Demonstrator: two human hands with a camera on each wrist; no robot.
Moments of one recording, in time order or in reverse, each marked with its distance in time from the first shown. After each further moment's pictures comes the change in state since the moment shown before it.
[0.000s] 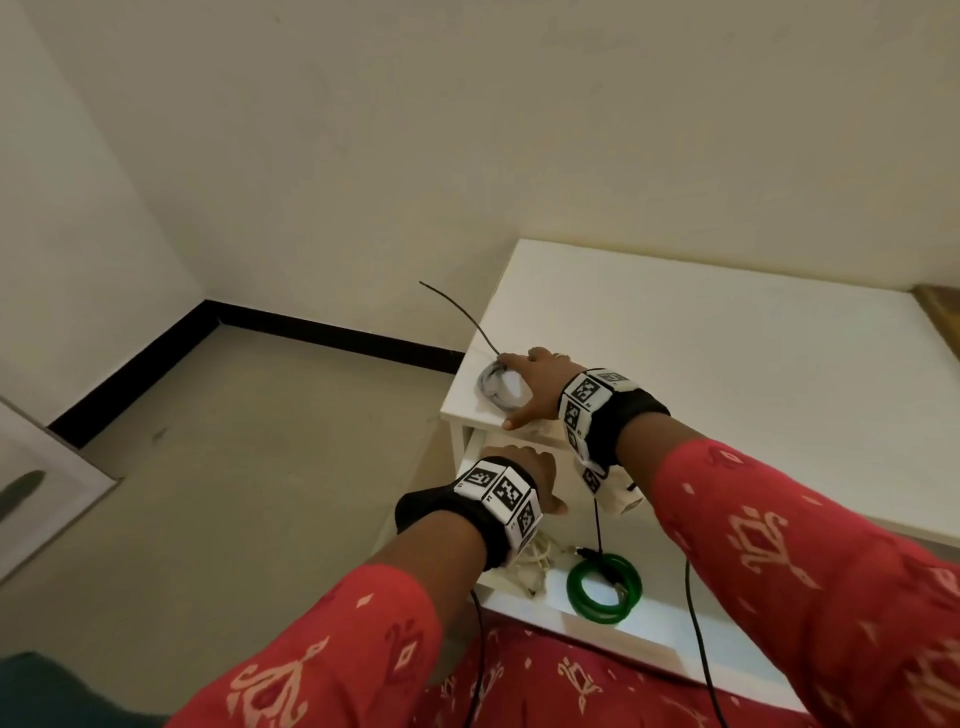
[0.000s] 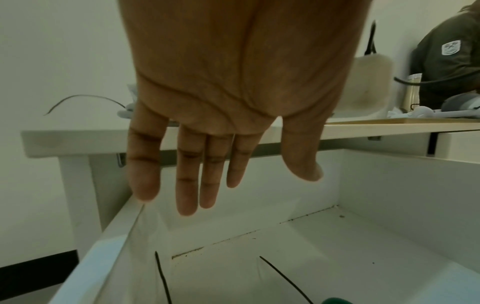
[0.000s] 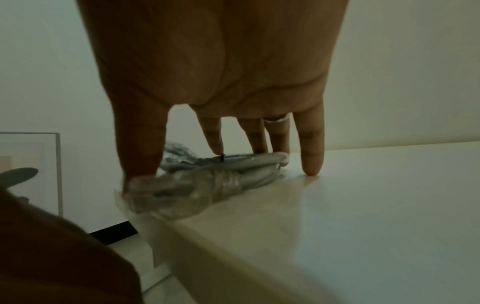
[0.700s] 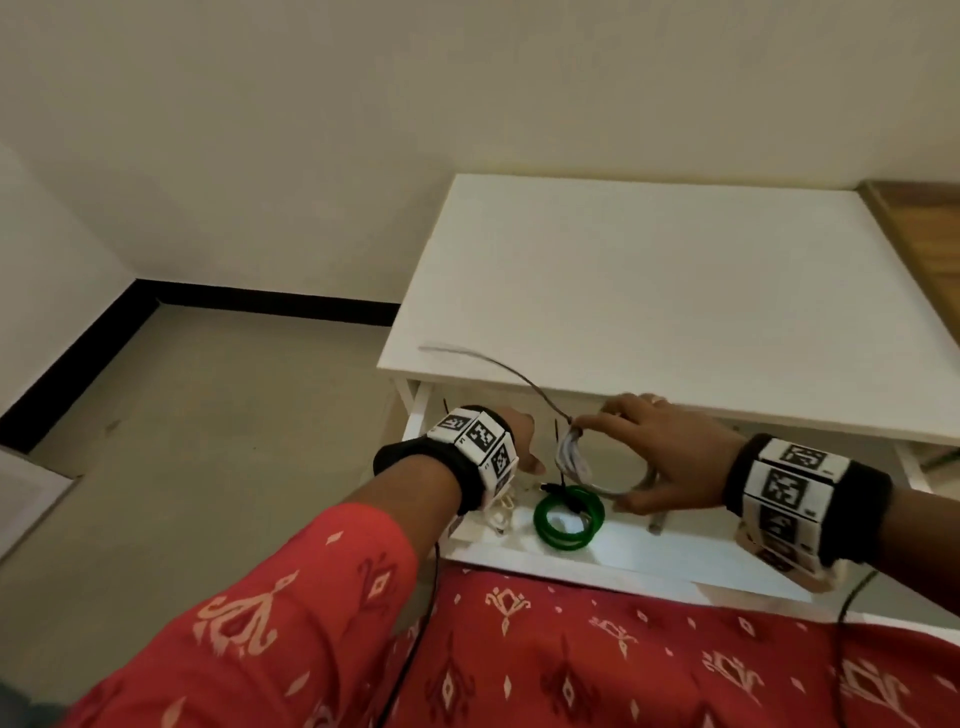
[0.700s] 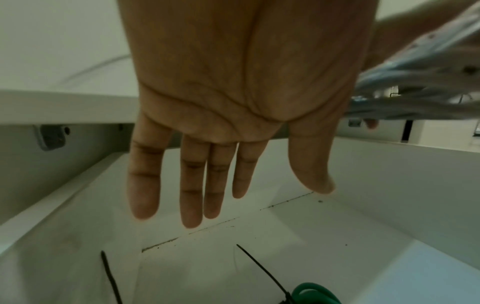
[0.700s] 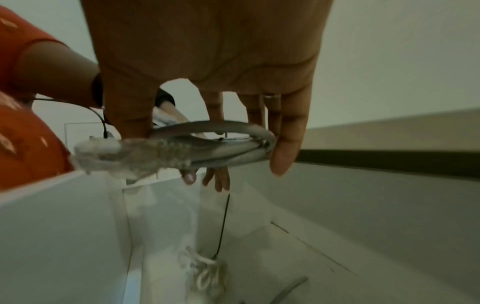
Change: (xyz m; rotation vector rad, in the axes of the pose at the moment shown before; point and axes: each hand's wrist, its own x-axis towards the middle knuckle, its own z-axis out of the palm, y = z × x) left_hand 0.018 0.033 0.003 0.020 -0.132 0.120; right_hand -0.157 0.110 0.053 -0.112 -0.076 -0.172
